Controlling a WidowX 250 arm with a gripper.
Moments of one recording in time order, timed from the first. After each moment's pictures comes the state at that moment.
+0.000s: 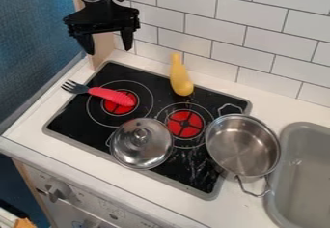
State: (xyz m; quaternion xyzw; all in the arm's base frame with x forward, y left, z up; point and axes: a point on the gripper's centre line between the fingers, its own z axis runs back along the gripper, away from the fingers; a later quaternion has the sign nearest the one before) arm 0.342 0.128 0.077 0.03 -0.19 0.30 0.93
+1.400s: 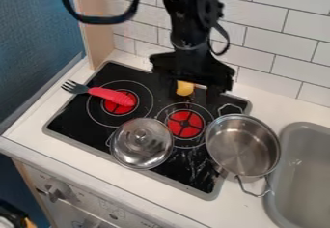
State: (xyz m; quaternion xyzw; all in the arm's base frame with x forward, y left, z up) arm 0.308 -0.043 0.060 0.00 -0.13 0.06 0.99
